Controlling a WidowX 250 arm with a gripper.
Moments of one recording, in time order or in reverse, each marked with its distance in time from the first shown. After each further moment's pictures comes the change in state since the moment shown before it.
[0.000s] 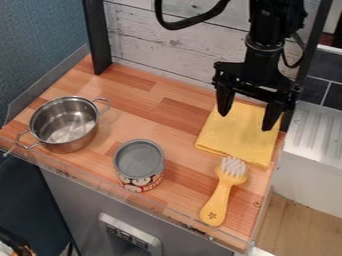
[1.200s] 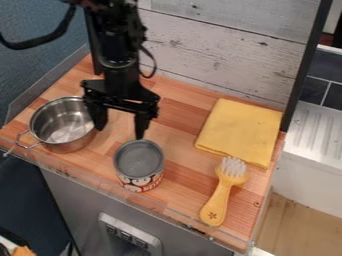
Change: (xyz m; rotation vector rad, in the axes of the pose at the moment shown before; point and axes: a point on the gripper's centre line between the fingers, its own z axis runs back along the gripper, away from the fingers) arm -0.083 0.160 -0.019 0.066 0.065 0.275
